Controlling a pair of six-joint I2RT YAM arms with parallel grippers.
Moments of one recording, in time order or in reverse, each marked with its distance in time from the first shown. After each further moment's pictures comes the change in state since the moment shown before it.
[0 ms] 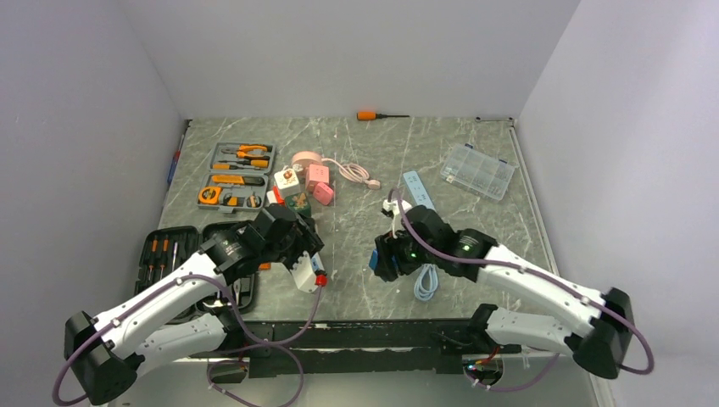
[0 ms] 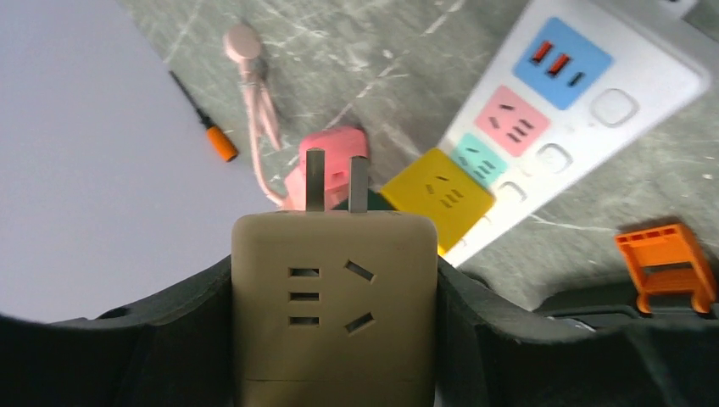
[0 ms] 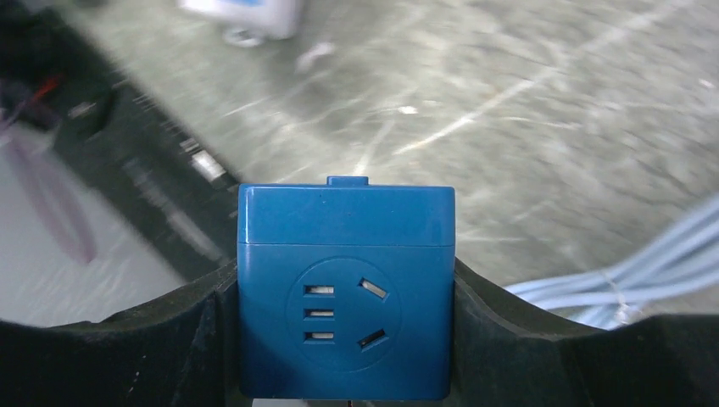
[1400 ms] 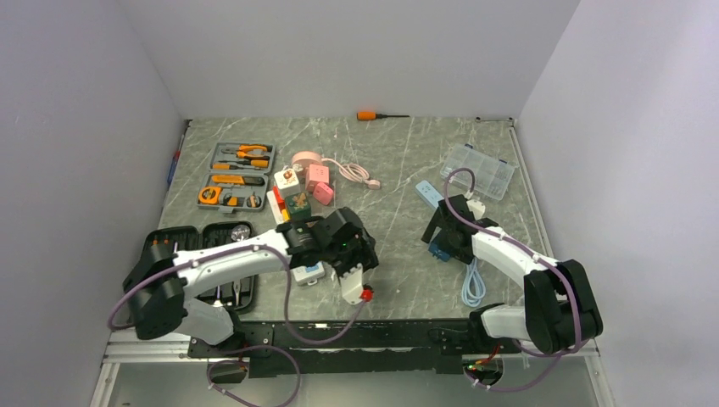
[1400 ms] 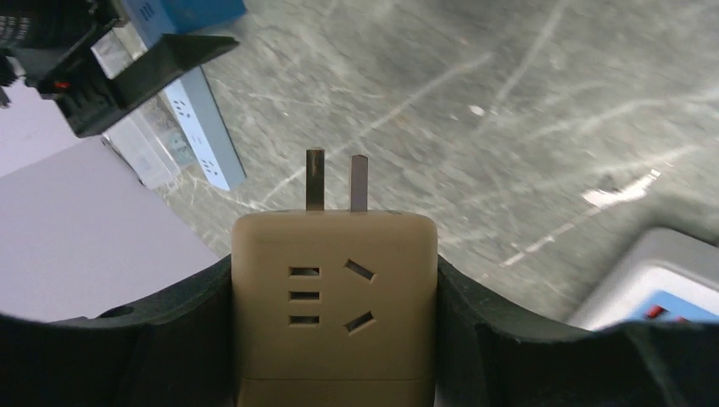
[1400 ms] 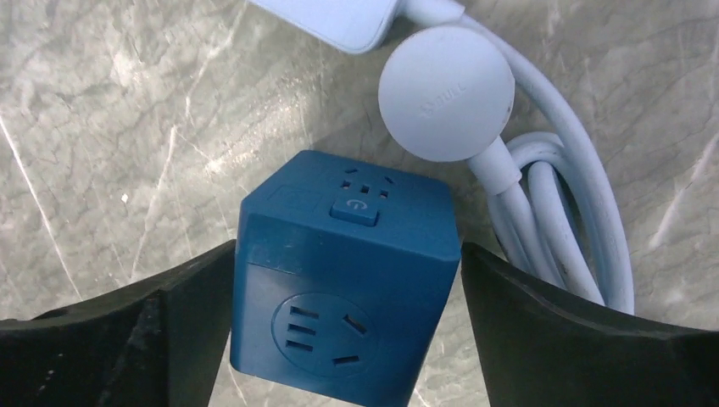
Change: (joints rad) left arm -0.254 0.433 0.190 0.157 0.135 0.009; right arm -0.596 0.302 -0.226 0.191 0.425 0.430
